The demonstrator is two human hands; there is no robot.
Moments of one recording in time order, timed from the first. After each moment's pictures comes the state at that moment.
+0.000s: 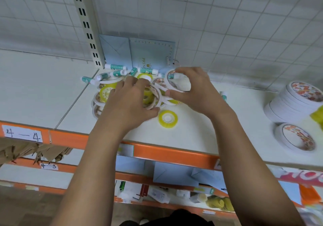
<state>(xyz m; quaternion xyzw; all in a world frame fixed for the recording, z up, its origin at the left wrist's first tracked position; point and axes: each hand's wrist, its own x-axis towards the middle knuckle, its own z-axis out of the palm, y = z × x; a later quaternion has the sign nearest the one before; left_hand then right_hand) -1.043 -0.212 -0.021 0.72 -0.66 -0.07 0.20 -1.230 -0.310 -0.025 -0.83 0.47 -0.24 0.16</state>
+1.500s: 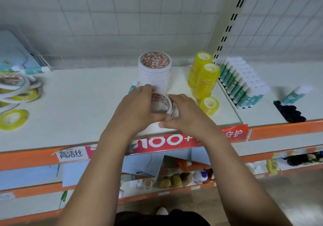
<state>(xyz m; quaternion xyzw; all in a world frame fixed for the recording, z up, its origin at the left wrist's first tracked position) -1.434 -0.263 -0.052 0.60 -0.76 -0.17 0.19 -1.608 -0.267 -0.071 -0.78 0.56 -0.18 0.22</state>
